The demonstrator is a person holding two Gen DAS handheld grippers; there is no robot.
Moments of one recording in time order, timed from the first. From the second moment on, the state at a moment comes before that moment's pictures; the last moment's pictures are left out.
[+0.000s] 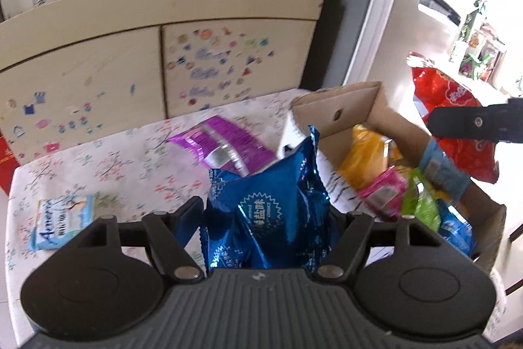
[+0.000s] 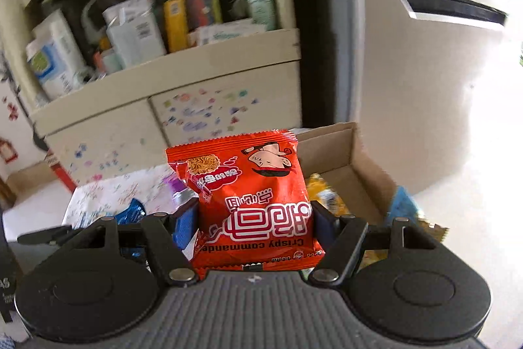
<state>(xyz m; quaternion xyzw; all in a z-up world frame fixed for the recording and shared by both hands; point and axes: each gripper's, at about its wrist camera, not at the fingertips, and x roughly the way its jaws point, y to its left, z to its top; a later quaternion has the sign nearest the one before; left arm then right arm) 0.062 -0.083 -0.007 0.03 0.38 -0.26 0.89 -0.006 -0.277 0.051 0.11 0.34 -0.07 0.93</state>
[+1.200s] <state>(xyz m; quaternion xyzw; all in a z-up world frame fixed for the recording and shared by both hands) 0.060 -0.183 0.013 -0.02 0.33 -0.38 0.86 -0.030 -0.337 0.046 0.22 0.33 -0.18 0.90</state>
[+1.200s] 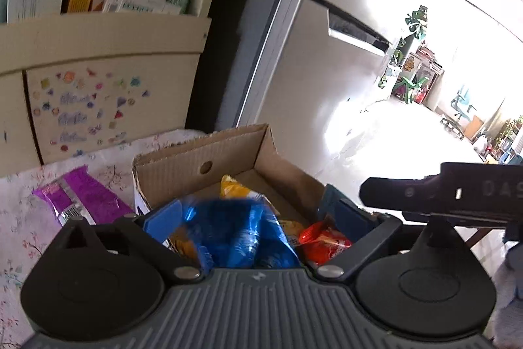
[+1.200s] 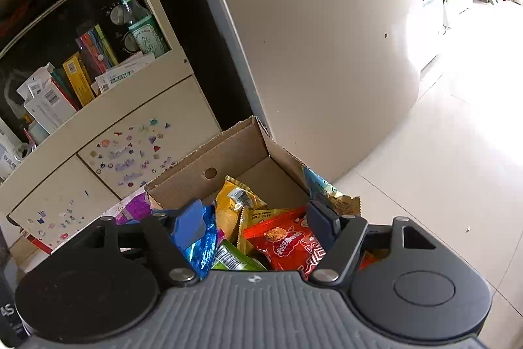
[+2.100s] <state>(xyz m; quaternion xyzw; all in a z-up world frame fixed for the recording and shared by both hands) 0.099 -0.019 0.042 -0.06 0.35 -0.19 0.91 0.004 -0.275 0.040 0.21 0.34 -0.04 0.92</state>
